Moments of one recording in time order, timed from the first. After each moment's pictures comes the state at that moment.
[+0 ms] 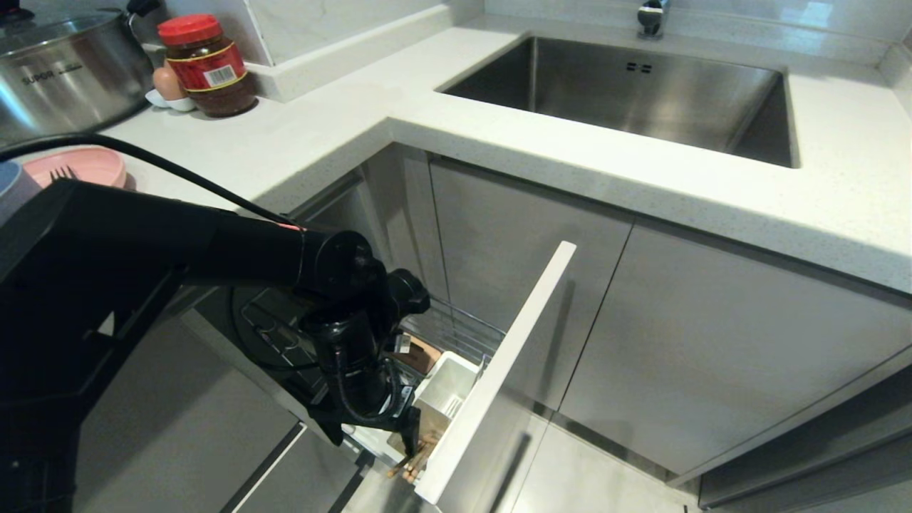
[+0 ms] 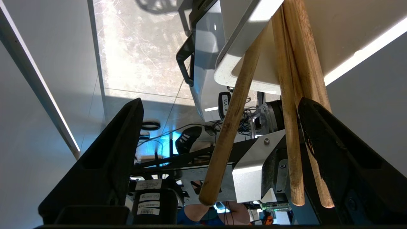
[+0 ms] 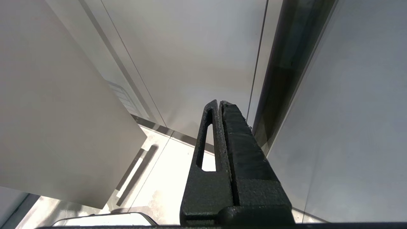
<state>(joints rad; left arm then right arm) -0.54 2.11 -1.58 1.07 0.00 -0.29 -0.01 0.00 0.00 -0.01 -0.05 0.10</state>
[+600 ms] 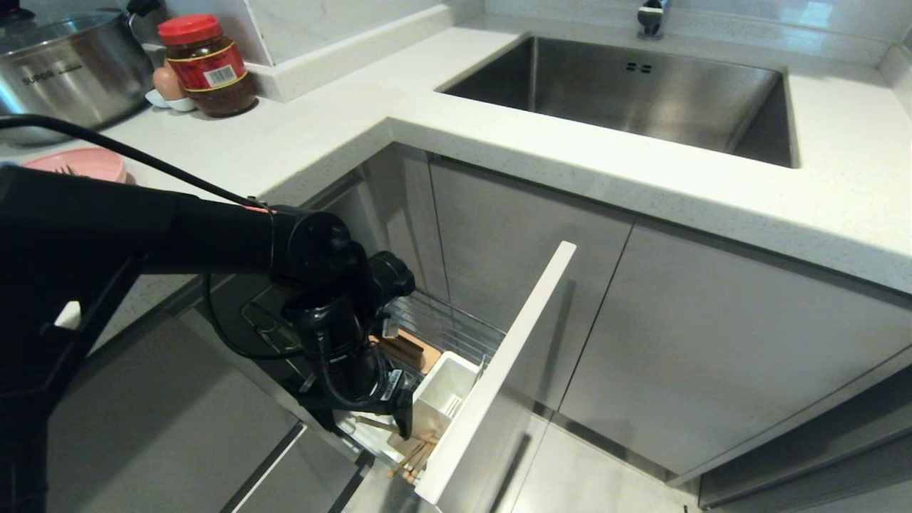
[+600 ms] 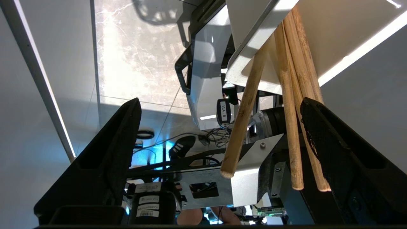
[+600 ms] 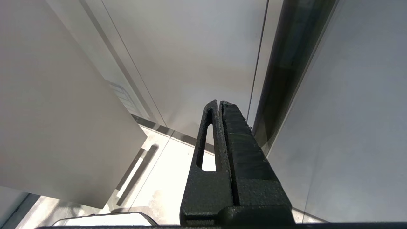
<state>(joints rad) -0.50 2.07 -1.60 1.08 0.00 -0.29 -0.01 0.00 0.00 -0.01 -0.05 0.10</state>
